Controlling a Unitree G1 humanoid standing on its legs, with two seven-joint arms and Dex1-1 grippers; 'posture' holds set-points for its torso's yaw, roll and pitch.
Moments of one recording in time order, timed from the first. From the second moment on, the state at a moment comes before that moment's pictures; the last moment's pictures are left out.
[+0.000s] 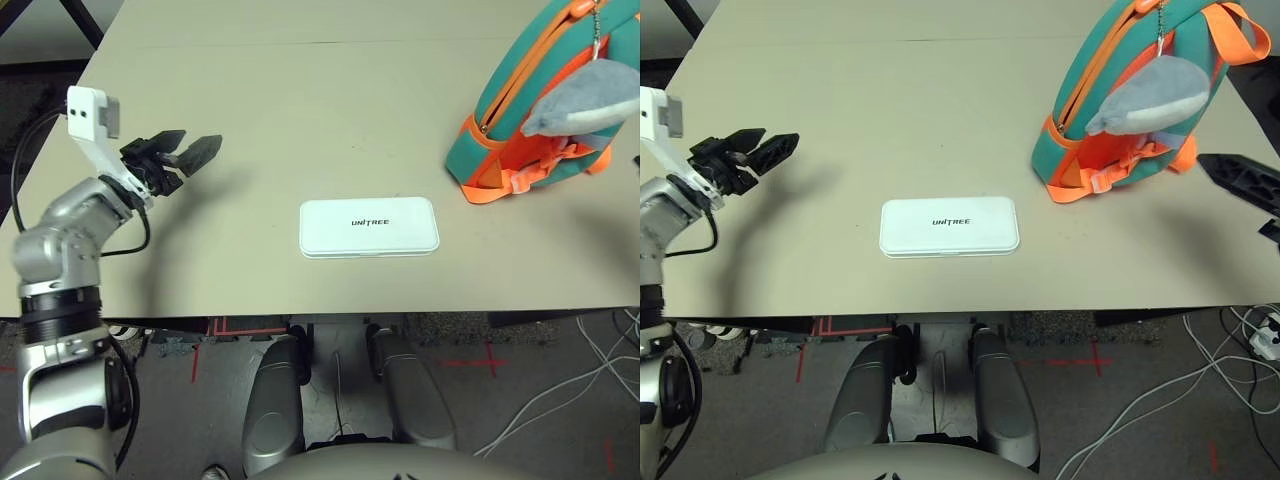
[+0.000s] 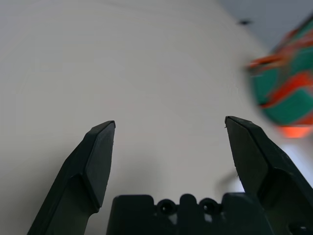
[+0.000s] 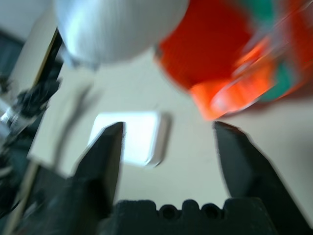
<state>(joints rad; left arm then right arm) -0.61 0.68 0.37 0.15 -0.86 0.99 -0.66 -0.20 -1.04 -0.75 0.02 1.46 1.41 0.47</state>
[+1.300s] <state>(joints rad) -0.67 0.60 0.05 0.33 -0.88 1.50 -0.93 -0.51 -0.59 -0.20 -0.10 1.00 1.45 0.28</state>
